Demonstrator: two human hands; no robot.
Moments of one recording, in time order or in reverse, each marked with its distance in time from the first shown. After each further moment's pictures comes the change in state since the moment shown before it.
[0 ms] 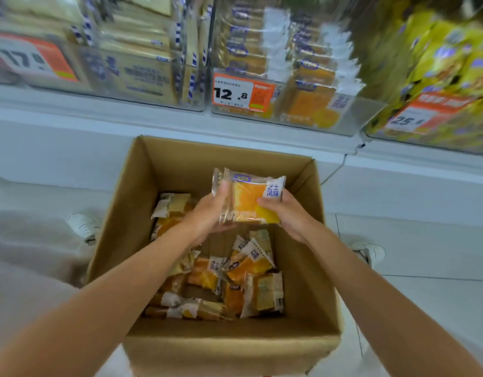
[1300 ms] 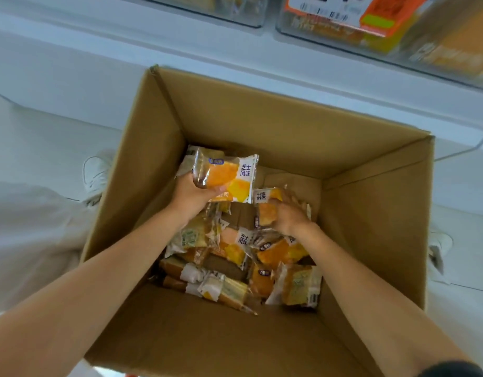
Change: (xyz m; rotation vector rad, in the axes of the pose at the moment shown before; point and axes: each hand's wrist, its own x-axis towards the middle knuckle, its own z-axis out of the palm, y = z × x) left_hand 0.067 -0.084 -0.098 0.113 0.475 -0.092; right_hand 0.146 0.157 0.036 -1.399 -0.299 0.064
